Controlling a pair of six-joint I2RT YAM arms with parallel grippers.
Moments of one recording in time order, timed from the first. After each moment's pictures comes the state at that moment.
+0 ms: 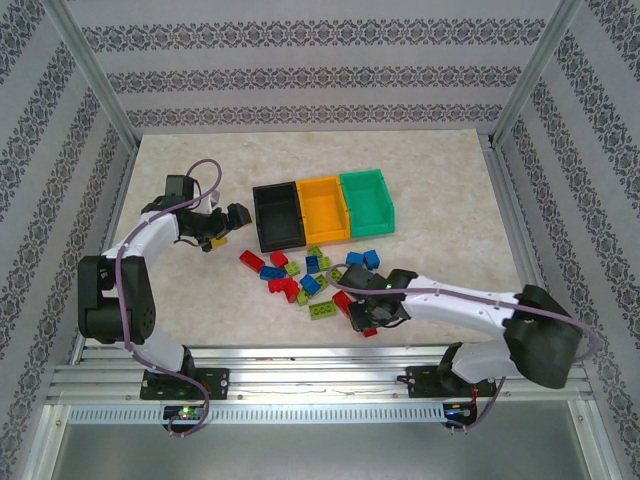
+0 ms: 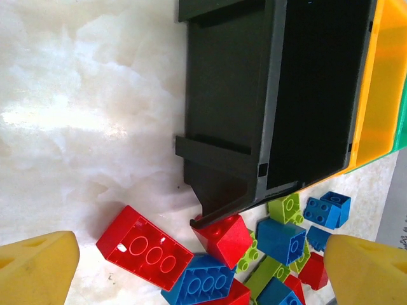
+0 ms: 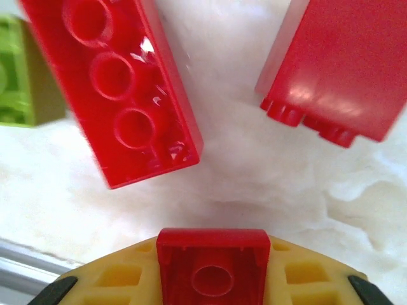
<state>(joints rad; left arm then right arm) 0.05 1.59 1.04 -0.56 0.62 -0.43 0.94 1.31 0.73 -0.75 0.01 0.67</state>
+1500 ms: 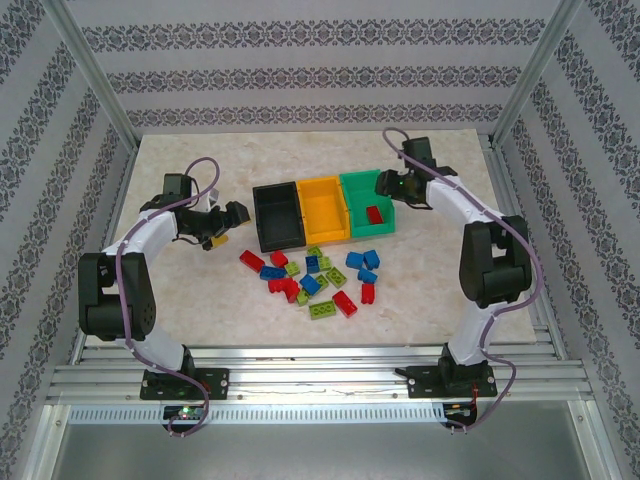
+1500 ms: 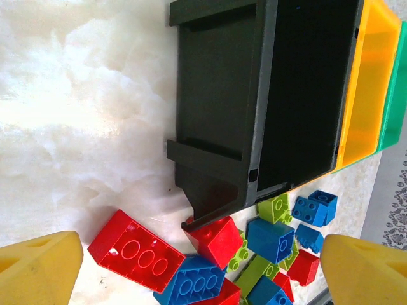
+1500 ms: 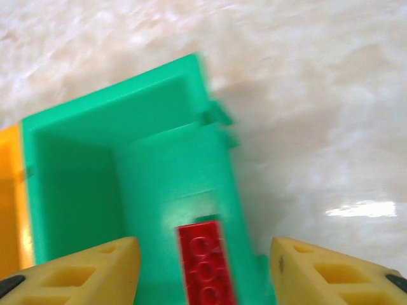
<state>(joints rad) 0.07 1.61 1.06 -0.56 0.66 -0.43 0.15 1.86 1.40 -0.47 -0.13 0.40</state>
